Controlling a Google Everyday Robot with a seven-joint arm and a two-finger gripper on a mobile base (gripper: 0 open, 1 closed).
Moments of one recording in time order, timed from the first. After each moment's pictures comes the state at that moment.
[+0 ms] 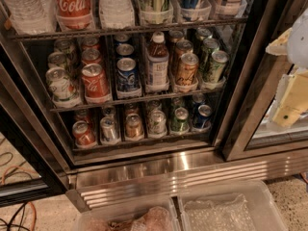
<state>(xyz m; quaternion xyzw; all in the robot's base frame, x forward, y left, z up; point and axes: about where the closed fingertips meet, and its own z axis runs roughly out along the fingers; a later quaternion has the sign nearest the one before) 0.438 -0.217 0.976 -0.60 0.78 -0.03 0.16</state>
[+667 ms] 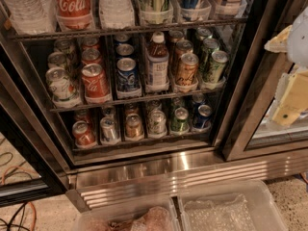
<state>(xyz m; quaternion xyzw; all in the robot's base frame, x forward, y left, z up) 0.440 -0.212 0.980 -0.61 0.77 -0.04 0.17</state>
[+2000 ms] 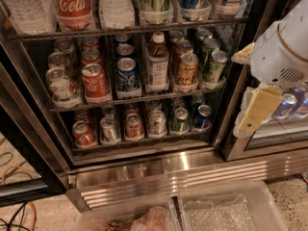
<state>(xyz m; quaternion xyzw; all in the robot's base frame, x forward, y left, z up) 0.456 -0.167 0.943 -0.64 0.74 0.00 0.21</state>
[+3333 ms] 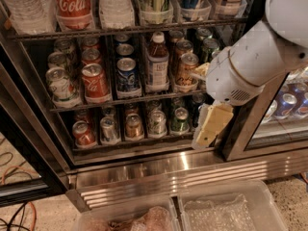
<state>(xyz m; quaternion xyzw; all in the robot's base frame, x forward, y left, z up) 0.459 -0.086 0.900 -0.68 0.68 0.07 0.25</state>
